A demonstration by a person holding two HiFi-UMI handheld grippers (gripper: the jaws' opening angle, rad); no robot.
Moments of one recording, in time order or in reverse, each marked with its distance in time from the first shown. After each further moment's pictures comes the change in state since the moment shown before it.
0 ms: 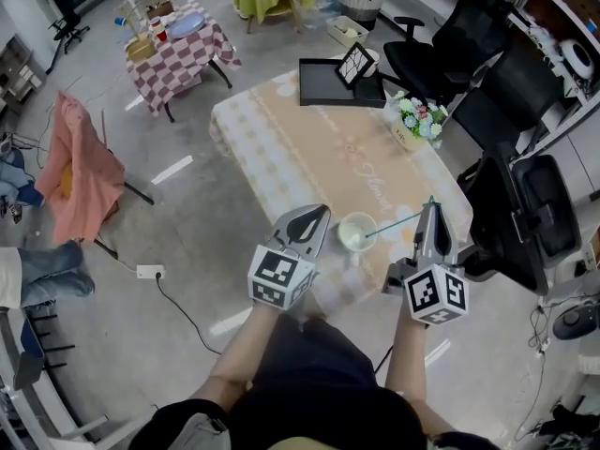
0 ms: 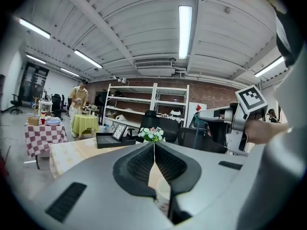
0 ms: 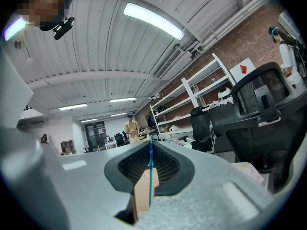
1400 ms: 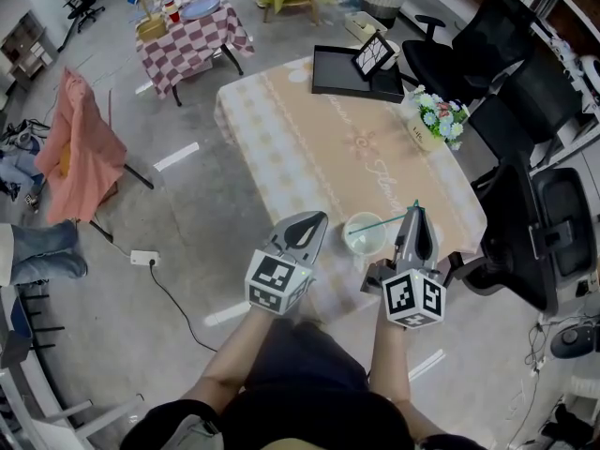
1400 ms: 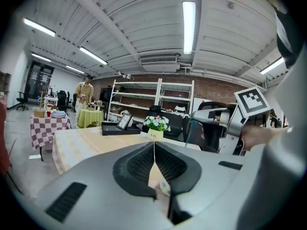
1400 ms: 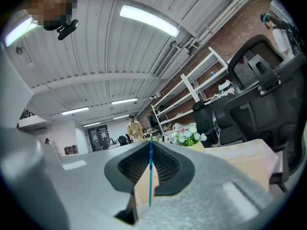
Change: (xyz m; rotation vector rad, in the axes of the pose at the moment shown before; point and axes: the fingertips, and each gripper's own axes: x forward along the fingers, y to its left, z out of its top) left arm 0.007 0.018 -0.069 -0.026 0.039 0.056; right arm 0.023 0.003 -0.082 0.061 -0.018 0.041
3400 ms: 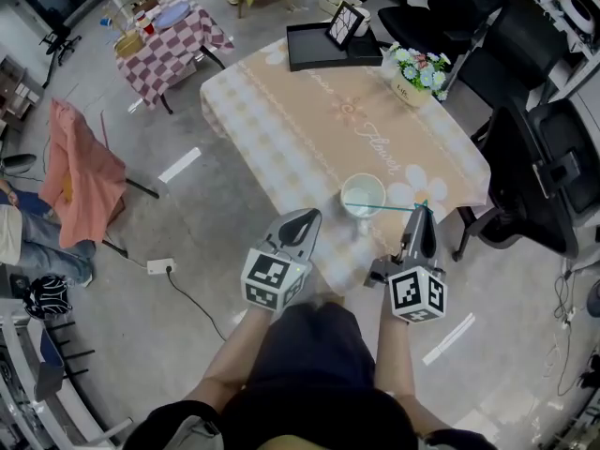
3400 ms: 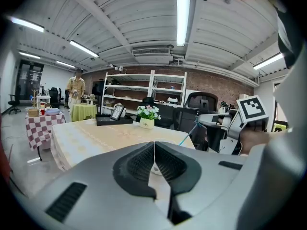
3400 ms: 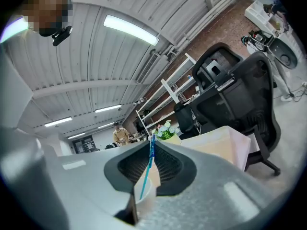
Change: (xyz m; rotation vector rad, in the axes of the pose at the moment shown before) left arm -0.035 -0.030 -0.038 0.048 0.108 -0.071; right arm -0.087 -0.045 -0.030 0.138 -0.069 -0.177
